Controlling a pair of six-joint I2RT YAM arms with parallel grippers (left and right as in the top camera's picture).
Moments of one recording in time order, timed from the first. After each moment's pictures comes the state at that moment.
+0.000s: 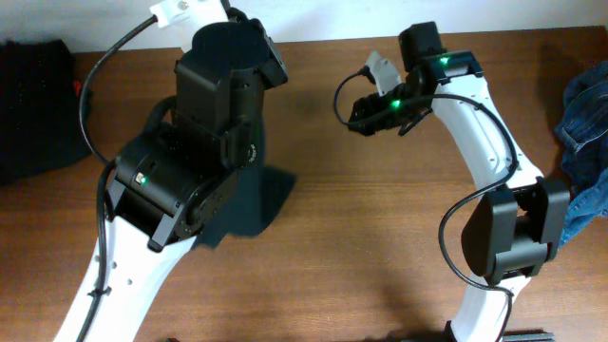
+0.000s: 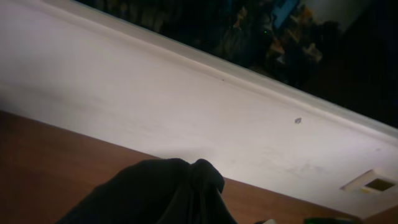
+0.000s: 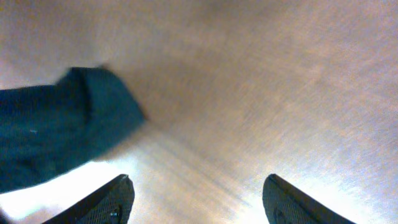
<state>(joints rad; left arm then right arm) -0.65 1.54 2.06 -0.80 -0.62 -0.57 0.14 2.01 1.83 -1.09 -0.45 -0.17</state>
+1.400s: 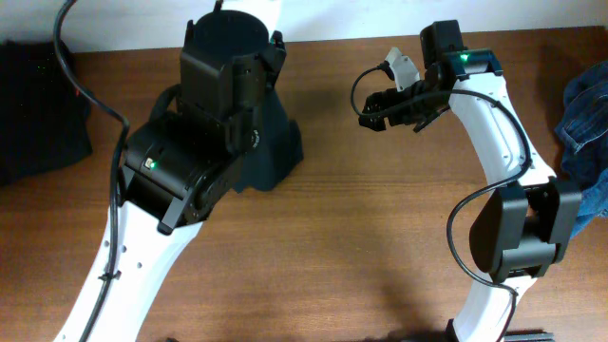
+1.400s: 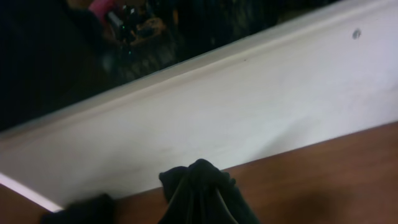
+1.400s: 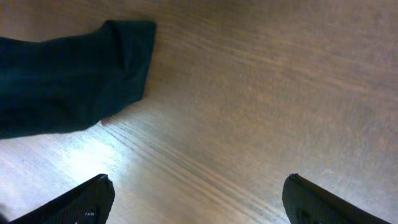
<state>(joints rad) -0.62 1.57 2.06 -0.75 -0.62 0.22 0.06 2.01 1.83 -1.08 -0.46 -0.17</state>
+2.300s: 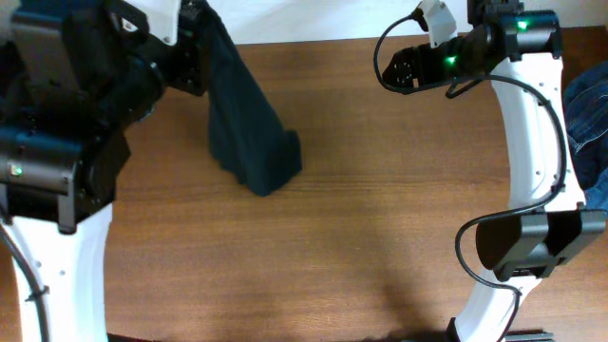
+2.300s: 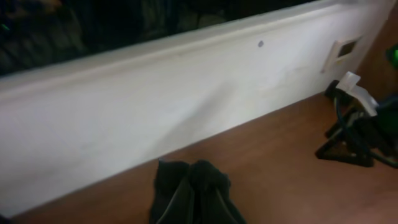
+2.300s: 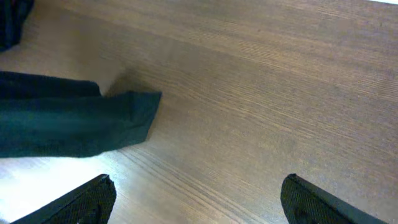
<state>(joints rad) -0.24 1.59 2.30 -1.04 0.18 0.07 0.00 2.01 2.26 -1.33 -0.46 -0.22</state>
